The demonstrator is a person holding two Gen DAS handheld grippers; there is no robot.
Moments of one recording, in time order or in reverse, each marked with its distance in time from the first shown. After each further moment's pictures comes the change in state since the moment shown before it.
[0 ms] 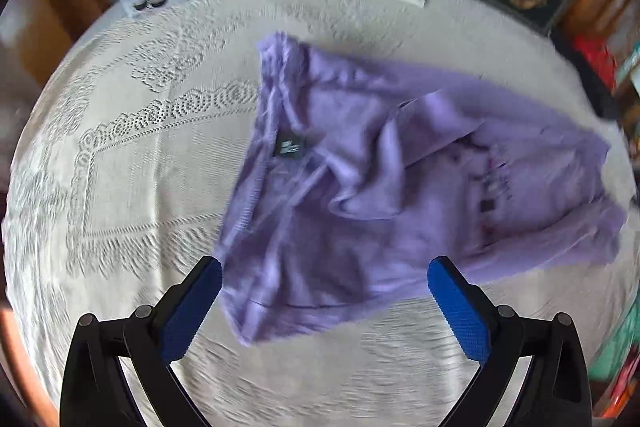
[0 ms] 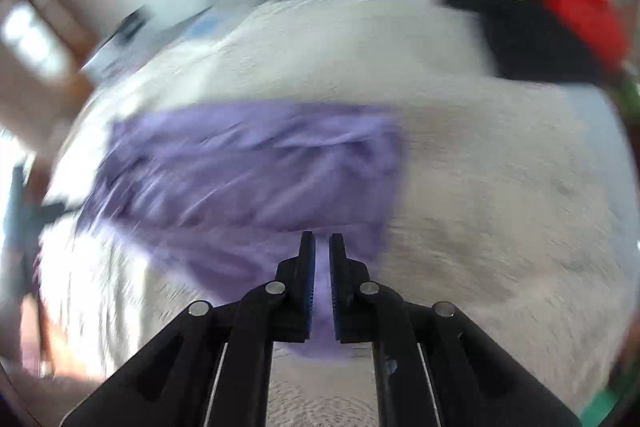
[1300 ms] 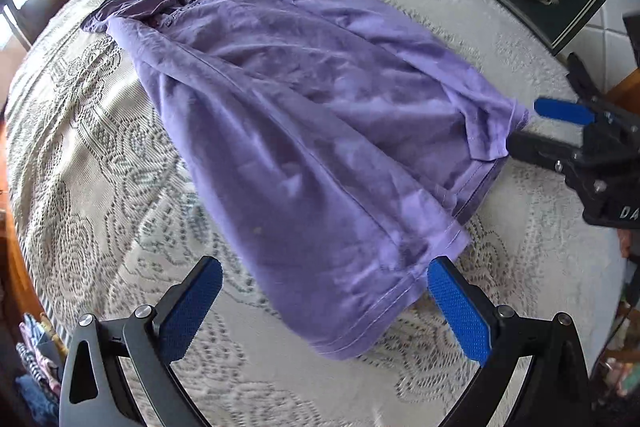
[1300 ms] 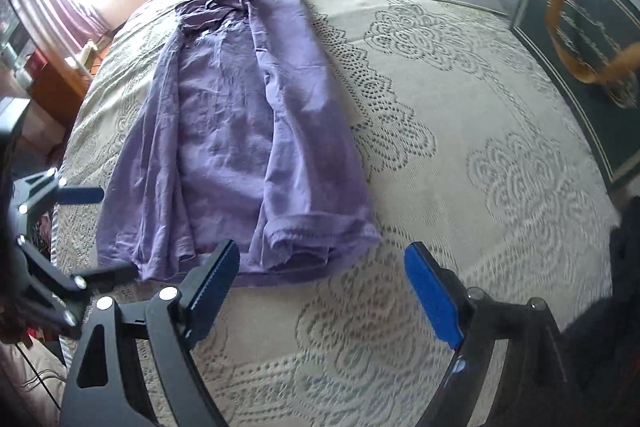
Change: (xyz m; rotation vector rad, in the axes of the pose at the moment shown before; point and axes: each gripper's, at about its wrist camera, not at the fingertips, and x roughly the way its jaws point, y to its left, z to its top) left arm 0.053 -0.406 -0.087 -0.652 0.030 0.179; right arm 0.058 -0.072 0.100 -1.001 0.139 0.283
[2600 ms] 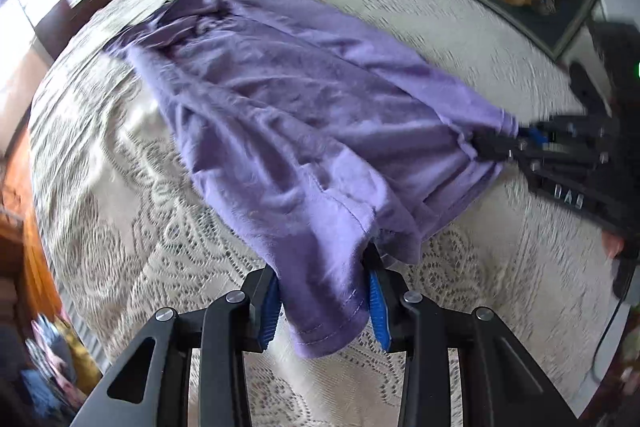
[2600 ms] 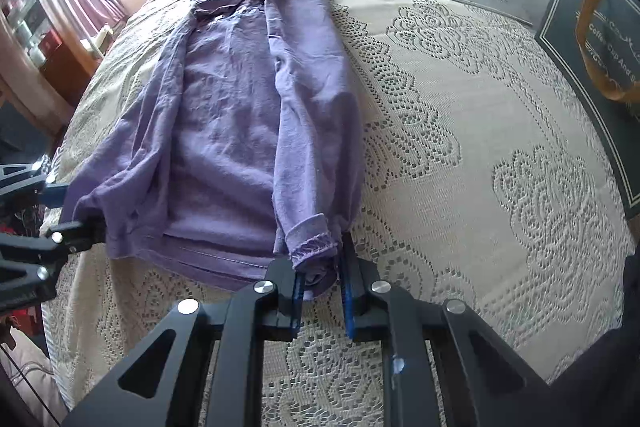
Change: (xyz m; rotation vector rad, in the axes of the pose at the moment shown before) left arm -0.025 -0.017 0.001 0.046 -0.079 0.062; right arm 0.018 0.003 -0.001 -0.046 0.000 0.021
